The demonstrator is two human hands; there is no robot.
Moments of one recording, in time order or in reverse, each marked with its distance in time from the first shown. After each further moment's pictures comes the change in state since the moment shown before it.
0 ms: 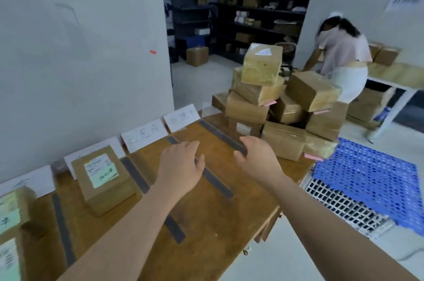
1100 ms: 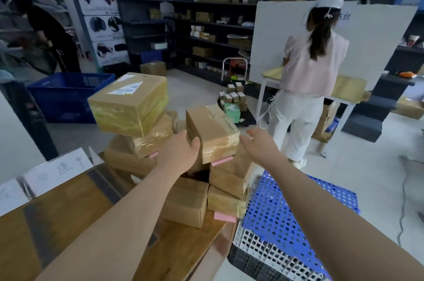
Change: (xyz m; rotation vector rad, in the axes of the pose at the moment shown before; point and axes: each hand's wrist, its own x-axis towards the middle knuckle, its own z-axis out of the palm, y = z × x) left_hand 0.319 0.357 0.116 -0.323 -0.098 -0.105; right_hand 0.209 0.397 -0.165 0.254 0.055 0.355
